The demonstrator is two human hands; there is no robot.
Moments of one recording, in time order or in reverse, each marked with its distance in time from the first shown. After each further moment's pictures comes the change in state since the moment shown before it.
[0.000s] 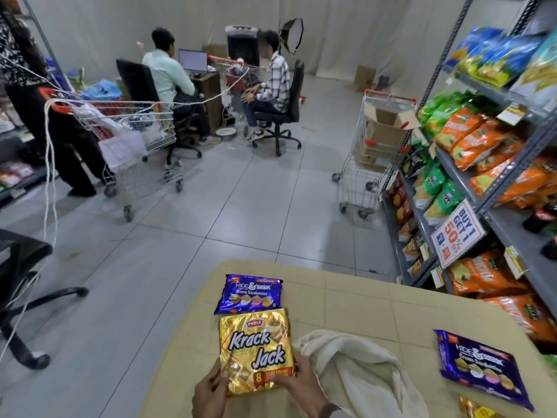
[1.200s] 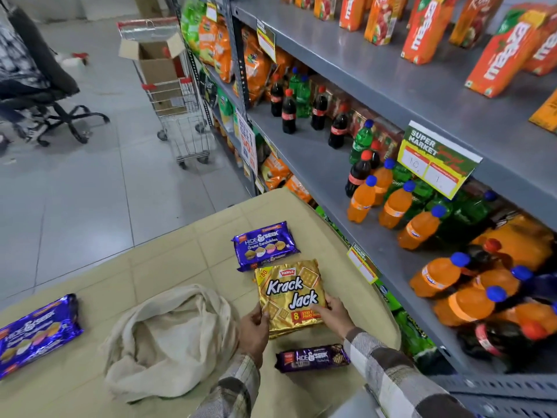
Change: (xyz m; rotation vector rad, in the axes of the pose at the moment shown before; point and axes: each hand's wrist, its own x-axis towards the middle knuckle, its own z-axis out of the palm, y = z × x) left_hand -0.304 -0.057 0.404 0.344 -0.753 0.212; right_hand -0.224 0.196 -0.435 0.241 0.590 0.249
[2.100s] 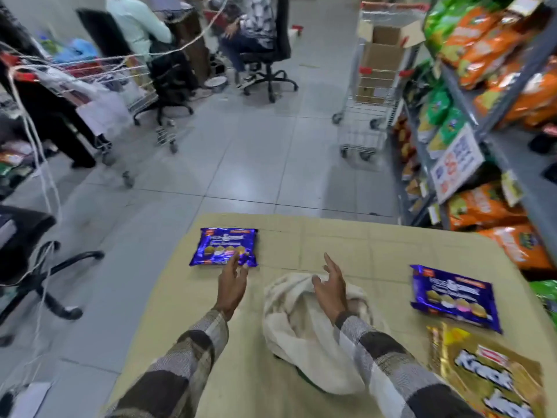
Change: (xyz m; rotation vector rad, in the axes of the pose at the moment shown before) left_hand 0.020 -0.005 -0.423 0.014 0.669 0.098; right_hand -0.012 -0.155 0.395 -0.261 -0.256 -0.447
